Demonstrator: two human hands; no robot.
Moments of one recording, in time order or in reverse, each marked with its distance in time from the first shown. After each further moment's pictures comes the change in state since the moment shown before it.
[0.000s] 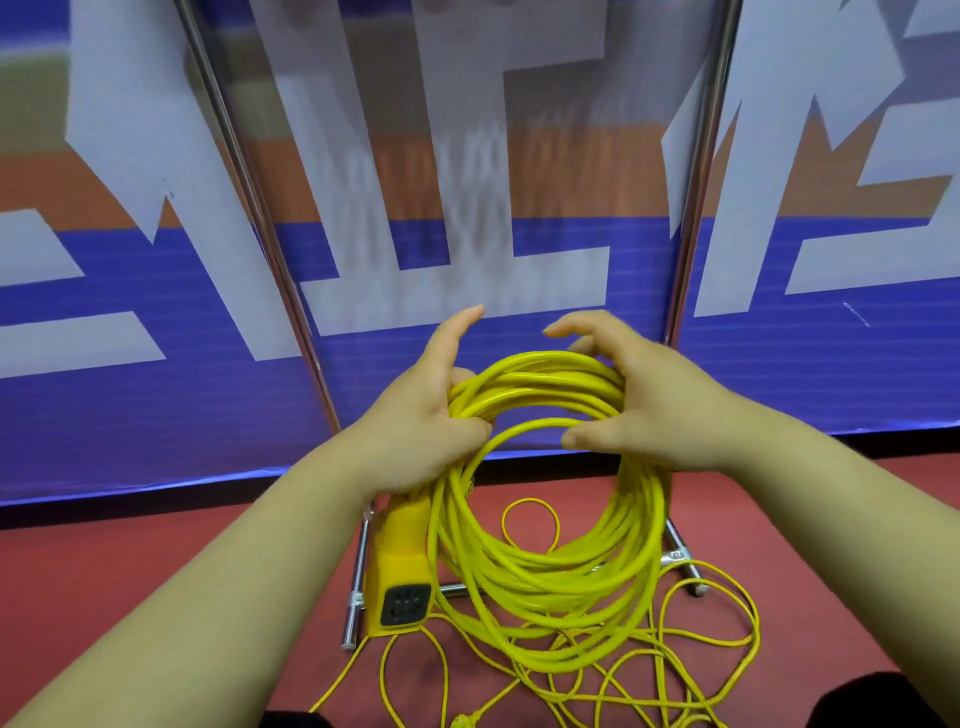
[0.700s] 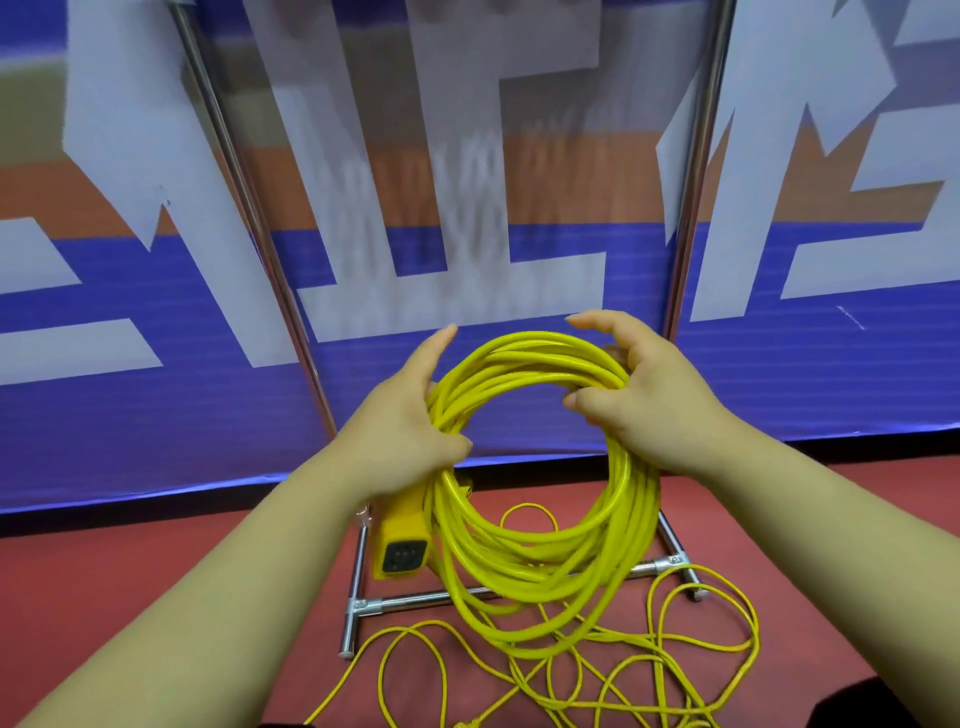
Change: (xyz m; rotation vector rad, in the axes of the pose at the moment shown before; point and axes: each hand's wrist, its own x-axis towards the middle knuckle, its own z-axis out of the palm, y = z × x) left_hand 0.003 -0.013 -0.004 0.175 0.102 -0.110; right_hand 0.012 0.015 0.021 0.342 0.286 0.085
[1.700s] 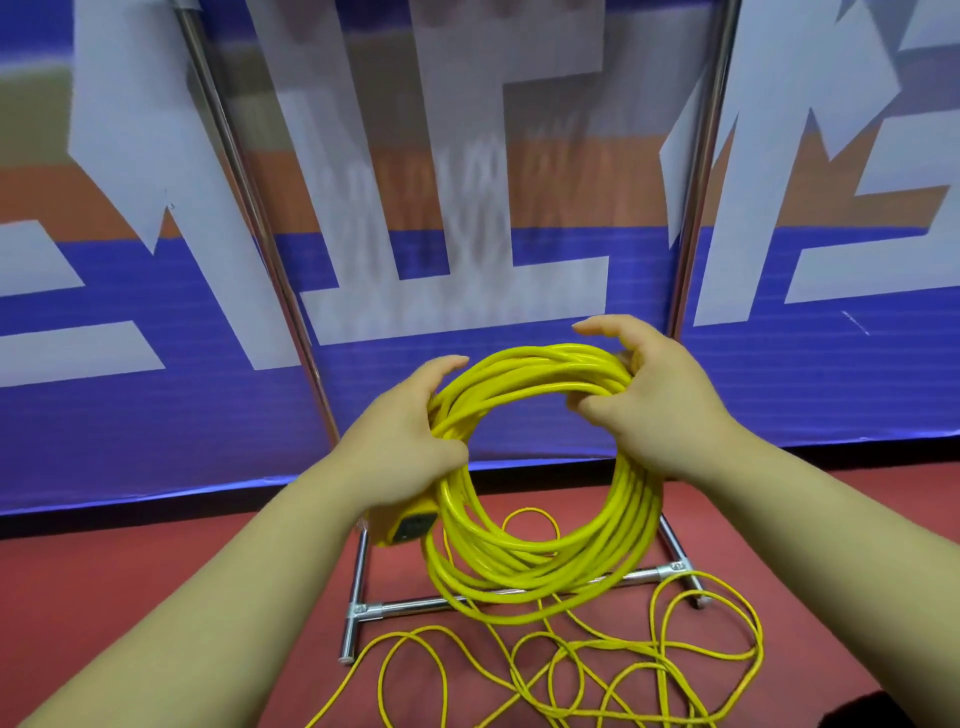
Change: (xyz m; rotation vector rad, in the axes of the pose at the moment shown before) left_hand 0.002 -0.010 0.000 0.081 -0.007 -0.033; right_hand 0.000 0.000 0.003 -0.156 0.098 0.021
